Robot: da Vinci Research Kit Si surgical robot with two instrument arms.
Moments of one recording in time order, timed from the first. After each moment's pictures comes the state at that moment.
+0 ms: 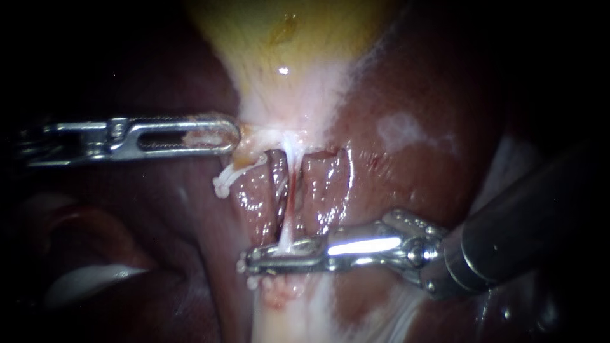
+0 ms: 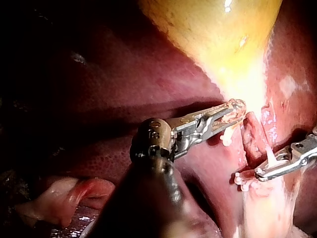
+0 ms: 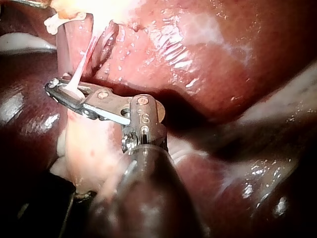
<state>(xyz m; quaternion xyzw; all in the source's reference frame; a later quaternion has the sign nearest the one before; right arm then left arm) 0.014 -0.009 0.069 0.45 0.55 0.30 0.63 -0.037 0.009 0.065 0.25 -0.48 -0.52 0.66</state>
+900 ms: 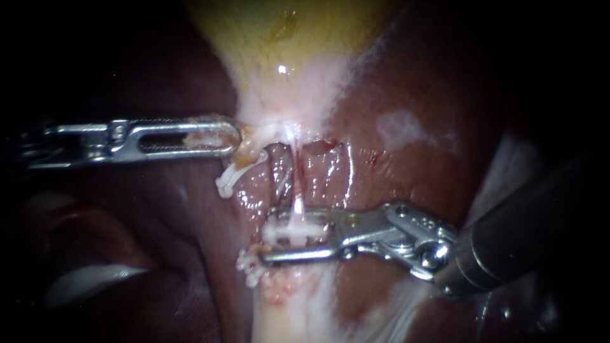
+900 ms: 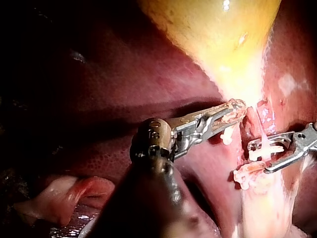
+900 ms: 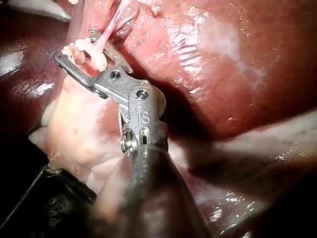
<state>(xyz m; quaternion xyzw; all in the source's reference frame) 0.013 -0.008 0.070 0.31 0.60 0.24 0.69 -0.037 0.009 0.065 0.25 -0.48 -0.52 0.66</state>
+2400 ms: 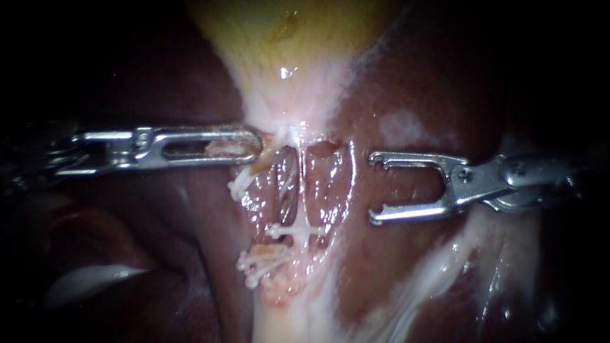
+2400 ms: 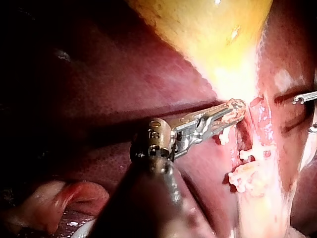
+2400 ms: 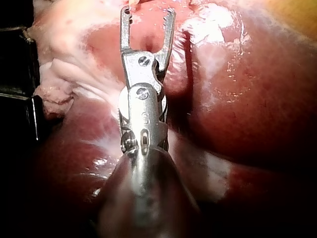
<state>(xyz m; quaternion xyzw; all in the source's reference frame) 0.000 -0.002 0.064 0.19 0.61 0.10 0.76 -0.042 0.008 0.069 0.25 -0.47 -0.52 0.67</state>
